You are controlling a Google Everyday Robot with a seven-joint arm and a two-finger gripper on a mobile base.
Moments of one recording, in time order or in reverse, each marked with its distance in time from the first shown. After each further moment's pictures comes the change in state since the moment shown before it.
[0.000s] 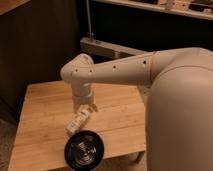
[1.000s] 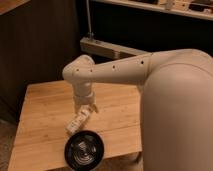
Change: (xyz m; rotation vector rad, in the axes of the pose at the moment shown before) arm -0.006 0.000 0.030 0.026 0.053 0.068
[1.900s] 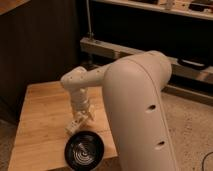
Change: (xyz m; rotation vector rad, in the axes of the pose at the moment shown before) arm -0.014 0.025 0.077 0.014 0.116 0.179
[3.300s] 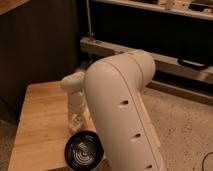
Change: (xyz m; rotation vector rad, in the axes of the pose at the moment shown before) arm 0.009 0.037 0.032 -0.072 0.081 0.012
